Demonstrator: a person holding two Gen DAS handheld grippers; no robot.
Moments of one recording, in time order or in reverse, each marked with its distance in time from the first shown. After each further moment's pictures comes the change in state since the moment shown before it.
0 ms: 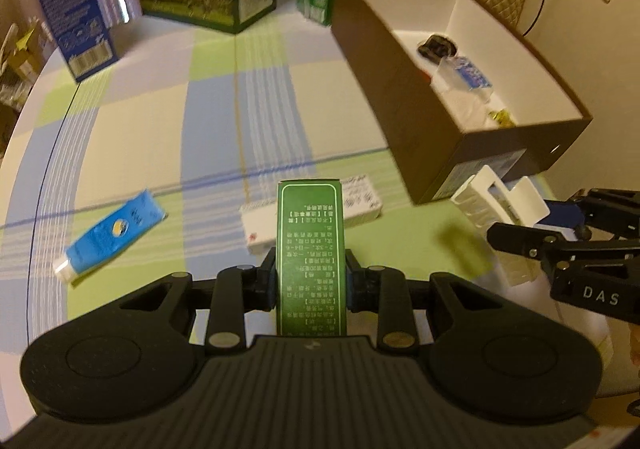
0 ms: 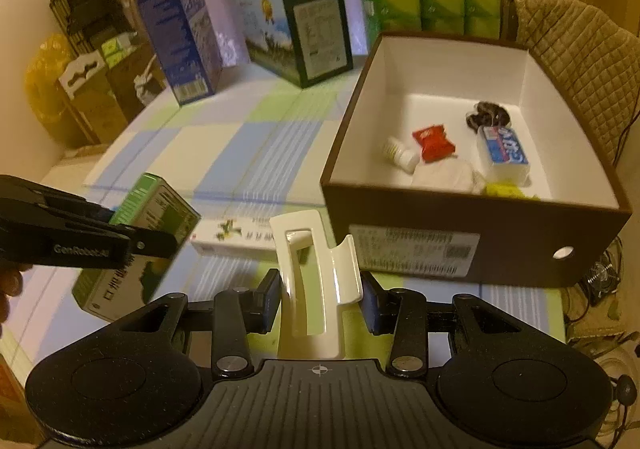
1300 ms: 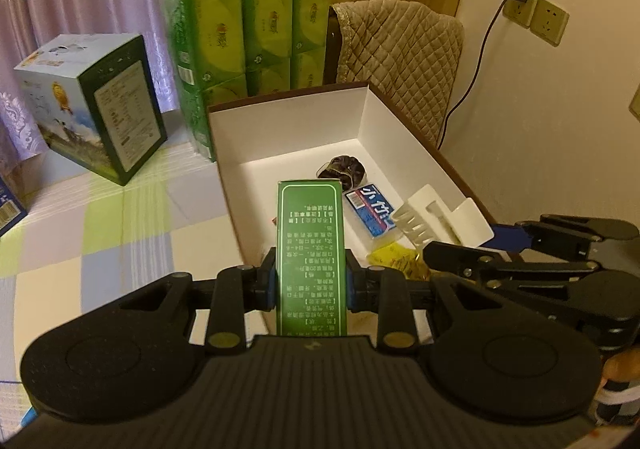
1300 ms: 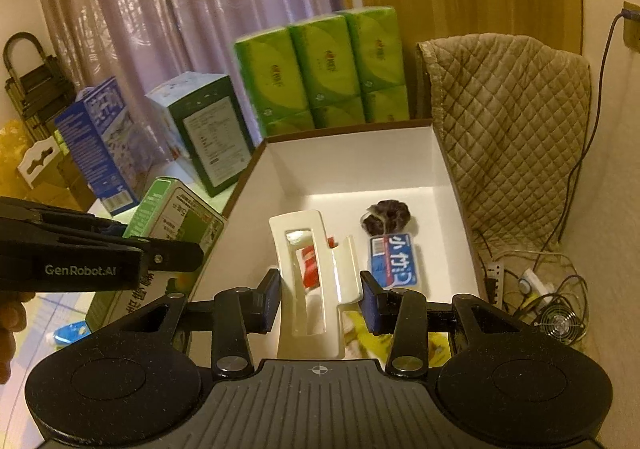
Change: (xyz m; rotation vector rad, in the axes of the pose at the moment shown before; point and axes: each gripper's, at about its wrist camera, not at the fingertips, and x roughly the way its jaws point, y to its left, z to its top) left arm 0.027 -0.115 0.153 0.113 -0.156 -0.110; right arm -0.013 -0.131 0.098 0.120 -0.156 -0.069
